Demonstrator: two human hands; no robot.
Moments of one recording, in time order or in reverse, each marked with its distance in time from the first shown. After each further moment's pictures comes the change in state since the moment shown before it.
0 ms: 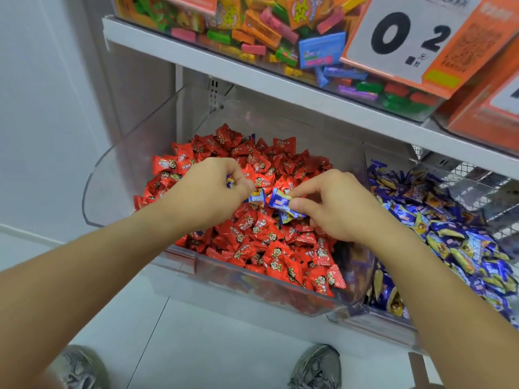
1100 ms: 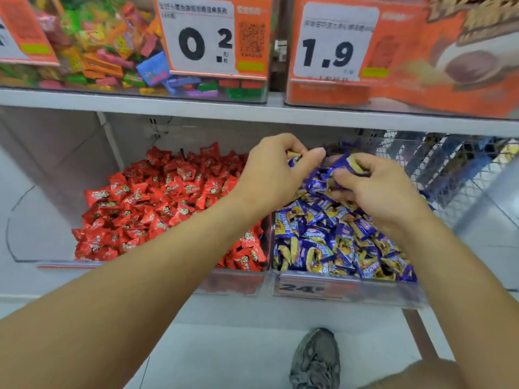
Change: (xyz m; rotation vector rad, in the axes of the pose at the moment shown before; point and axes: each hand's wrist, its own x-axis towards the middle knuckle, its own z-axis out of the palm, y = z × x) left_hand 0.011 0.155 0.124 -0.141 0.087 0.403; right_hand -0.094 0.118 -0.047 0.879 0.495 0.303
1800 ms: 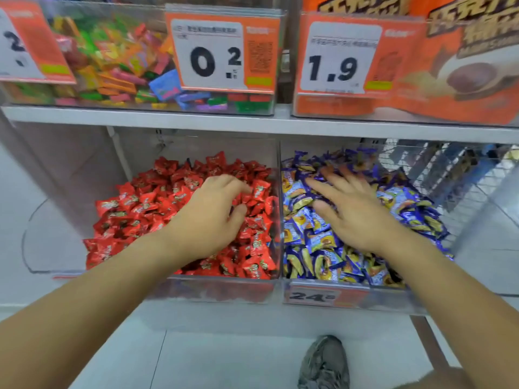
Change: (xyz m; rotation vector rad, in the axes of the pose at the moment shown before) left_hand -0.041 -0.077 -0.068 0.534 -0.233 0.184; right_hand 0.016 0.043 0.007 -1.037 -0.288 -0.356
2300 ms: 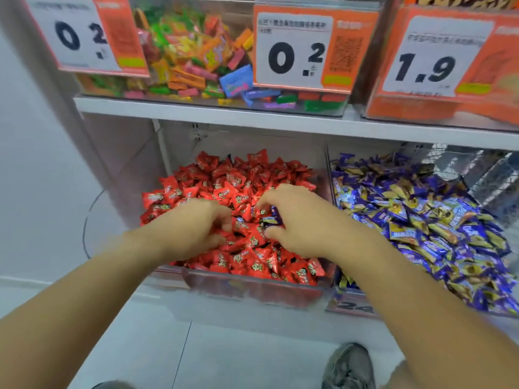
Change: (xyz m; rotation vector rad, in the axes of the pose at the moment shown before) left_hand -0.044 -0.077 -0.037 0.097 -0.302 -0.125; right_hand 0.036 -0.156 0.000 0.082 -0.167 -0.252
